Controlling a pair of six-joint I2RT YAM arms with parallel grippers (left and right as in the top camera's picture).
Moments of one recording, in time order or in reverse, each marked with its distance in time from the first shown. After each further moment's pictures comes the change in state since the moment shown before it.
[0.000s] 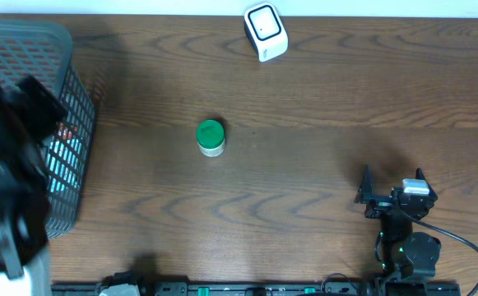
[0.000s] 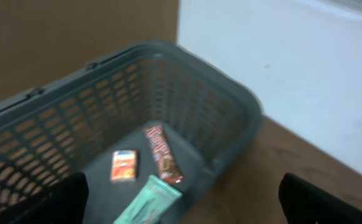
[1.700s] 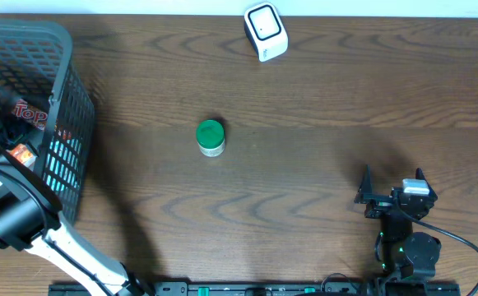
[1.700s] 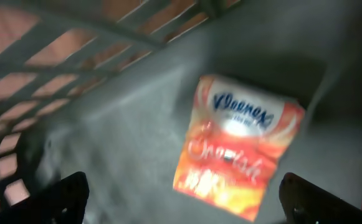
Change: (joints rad) left arm 0.496 1.000 0.092 -0.012 0.120 0.019; right arm 0.000 0.000 0.000 0.000 0.000 0.000
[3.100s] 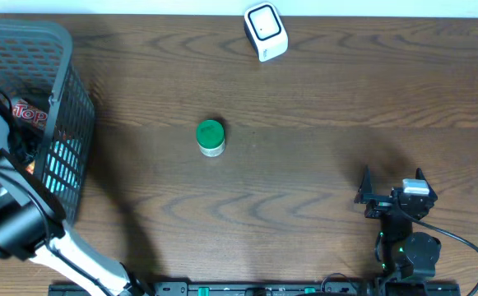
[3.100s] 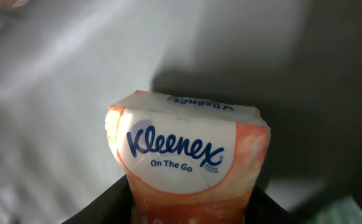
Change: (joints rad) left arm -0.006 -0.108 -0.266 0.169 0.091 0.028; right arm 0.000 0.000 0.000 0.000 0.000 0.000
